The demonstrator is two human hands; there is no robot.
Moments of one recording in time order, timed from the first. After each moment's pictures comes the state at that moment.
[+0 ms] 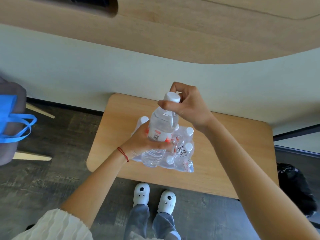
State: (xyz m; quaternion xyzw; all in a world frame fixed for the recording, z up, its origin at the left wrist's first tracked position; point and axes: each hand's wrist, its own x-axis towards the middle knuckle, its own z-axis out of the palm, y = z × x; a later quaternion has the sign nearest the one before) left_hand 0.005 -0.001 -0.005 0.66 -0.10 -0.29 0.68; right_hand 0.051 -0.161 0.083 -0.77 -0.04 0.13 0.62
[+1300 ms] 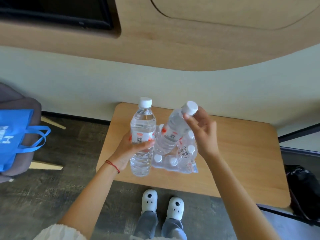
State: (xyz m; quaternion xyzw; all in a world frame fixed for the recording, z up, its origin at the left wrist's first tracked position) left_hand -0.020 0.032 0.013 0.67 0.03 -0.23 0.71; right_hand -0.008 -0.188 0.047 -0.70 0.03 -0.05 0.72
